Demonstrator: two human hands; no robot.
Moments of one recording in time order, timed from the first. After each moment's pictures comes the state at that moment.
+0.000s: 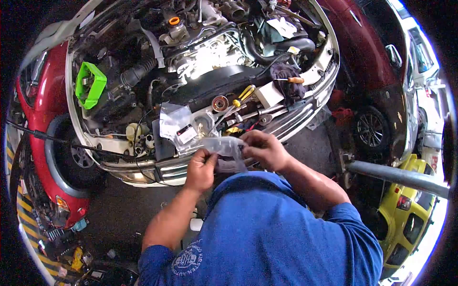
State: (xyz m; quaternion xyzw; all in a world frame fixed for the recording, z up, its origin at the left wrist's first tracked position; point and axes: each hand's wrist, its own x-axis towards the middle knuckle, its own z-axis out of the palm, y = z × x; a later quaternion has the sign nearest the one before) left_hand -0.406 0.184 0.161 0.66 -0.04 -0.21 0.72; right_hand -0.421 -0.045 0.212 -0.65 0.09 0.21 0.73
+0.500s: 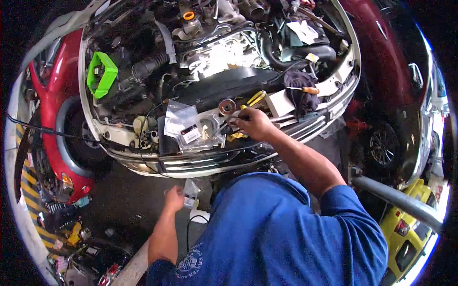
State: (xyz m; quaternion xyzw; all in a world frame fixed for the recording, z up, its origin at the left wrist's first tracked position) left_hand -0.492 0.340 0.079 0.91 0.11 -0.35 0.19; right_hand -0.311 -0.063 0.112 -0.81 0.02 0.20 0.55
